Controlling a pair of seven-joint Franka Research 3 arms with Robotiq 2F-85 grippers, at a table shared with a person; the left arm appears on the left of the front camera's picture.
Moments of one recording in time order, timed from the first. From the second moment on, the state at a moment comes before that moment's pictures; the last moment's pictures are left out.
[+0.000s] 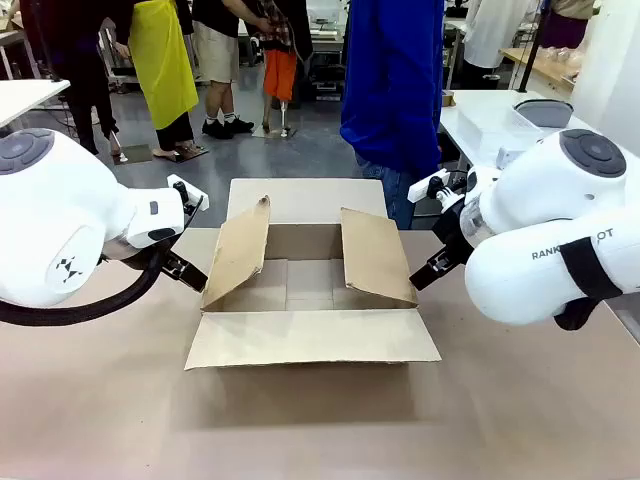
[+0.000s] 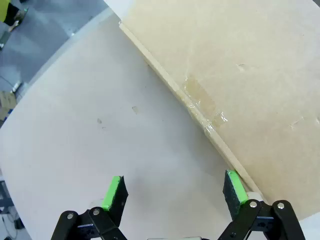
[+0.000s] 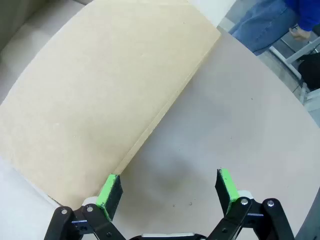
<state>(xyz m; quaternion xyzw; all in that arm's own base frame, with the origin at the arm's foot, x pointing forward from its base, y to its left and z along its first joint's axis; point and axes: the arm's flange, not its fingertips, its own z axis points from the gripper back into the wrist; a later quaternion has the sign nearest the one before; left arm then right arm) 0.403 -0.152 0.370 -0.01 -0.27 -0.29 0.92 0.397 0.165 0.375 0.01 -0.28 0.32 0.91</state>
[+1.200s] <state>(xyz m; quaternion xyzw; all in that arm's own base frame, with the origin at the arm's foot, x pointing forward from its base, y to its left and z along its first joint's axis) 0.403 -0.152 0.370 -0.01 -0.27 -0.29 0.92 0.397 0.165 0.375 0.01 -0.28 0.32 0.91</state>
